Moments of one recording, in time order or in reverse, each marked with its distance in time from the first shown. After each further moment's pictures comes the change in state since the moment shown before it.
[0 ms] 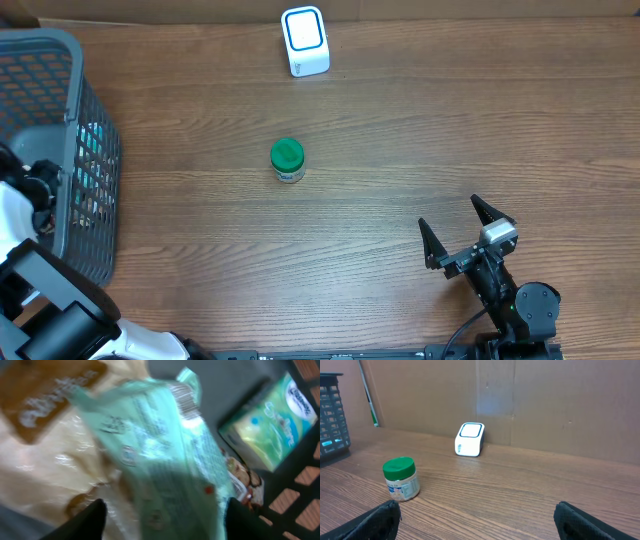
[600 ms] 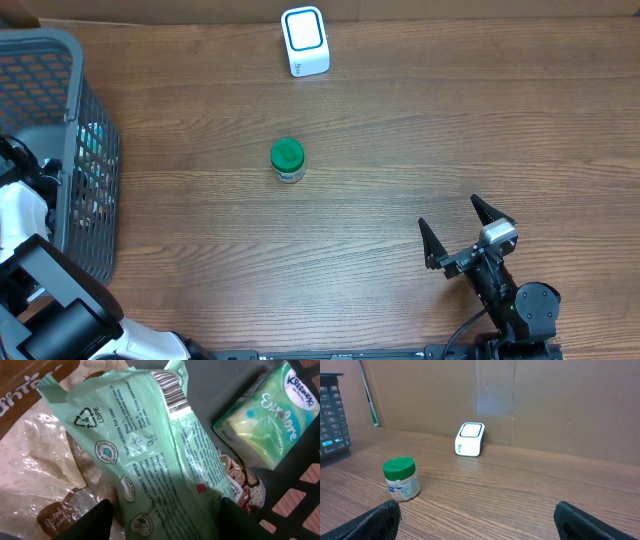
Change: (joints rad) left arm -0.034 0.000 -0.055 0.079 -0.026 0.001; right arm 0.000 0.000 0.000 0.000 0.000 0.000
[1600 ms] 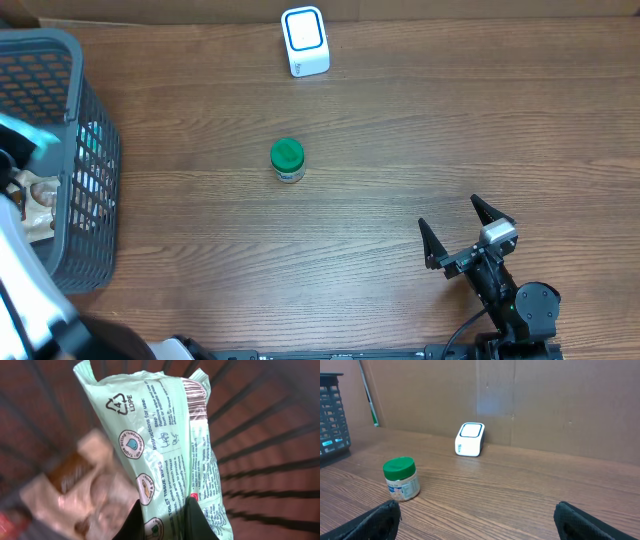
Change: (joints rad) left arm 0.003 -0.280 0.235 -0.158 0.014 -0.050; right arm 0.000 0.000 0.000 0.000 0.000 0.000
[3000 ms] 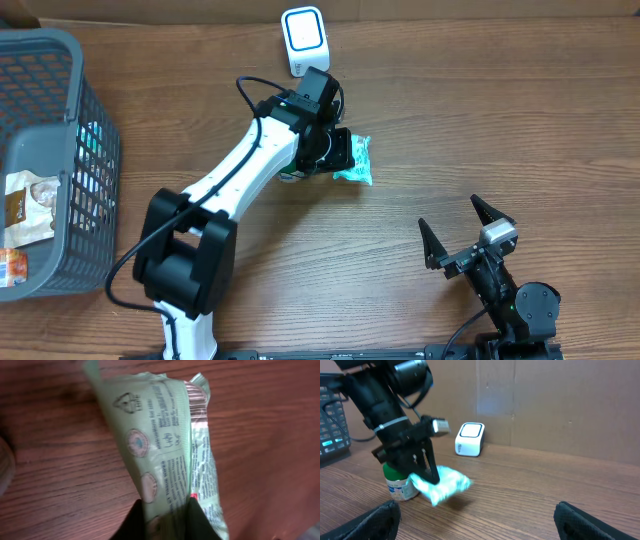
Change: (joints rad) left arm -1.192 0.486 0.108 -0.117 0.267 -0.206; right arm 0.000 0.000 0.000 0.000 0.001 0.000
